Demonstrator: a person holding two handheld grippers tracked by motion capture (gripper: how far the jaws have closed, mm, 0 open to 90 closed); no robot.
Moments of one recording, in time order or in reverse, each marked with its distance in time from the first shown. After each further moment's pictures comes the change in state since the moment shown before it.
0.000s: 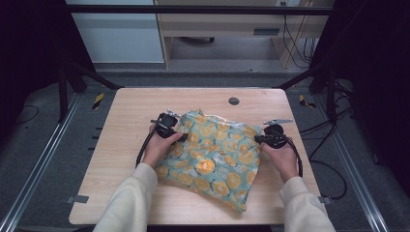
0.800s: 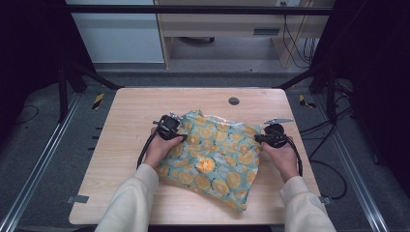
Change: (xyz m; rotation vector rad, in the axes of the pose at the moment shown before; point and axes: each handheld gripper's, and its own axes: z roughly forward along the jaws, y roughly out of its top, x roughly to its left) left arm -0.007 -0.002 0.003 0.032 -0.013 0.054; right arm 0.000 0.002 -0.002 -0.012 0.001 -0.001
